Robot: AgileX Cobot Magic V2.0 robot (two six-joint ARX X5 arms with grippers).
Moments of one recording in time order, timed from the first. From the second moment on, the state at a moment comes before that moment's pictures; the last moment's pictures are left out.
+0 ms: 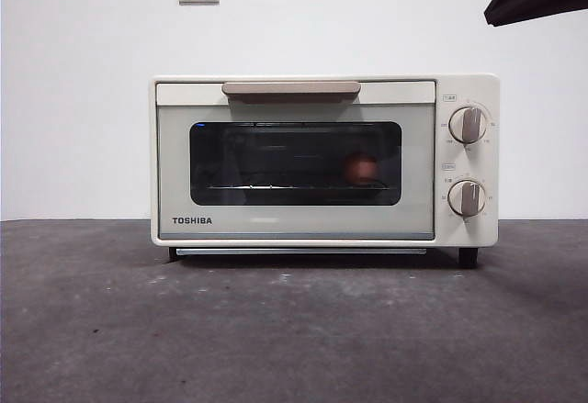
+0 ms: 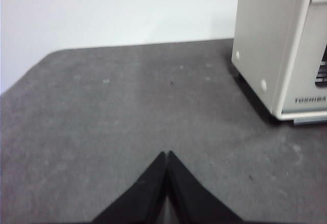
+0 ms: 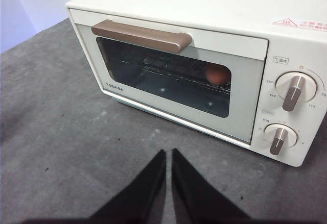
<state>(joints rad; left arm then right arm) 0.10 0.05 0.04 -0.11 0.14 0.08 0.65 0.61 0.54 -0.23 0.03 0.18</state>
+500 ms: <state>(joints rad) 0.10 0.00 0.03 -0.18 0.14 0.05 0.65 0.61 0.54 -0.22 0.03 0.18</state>
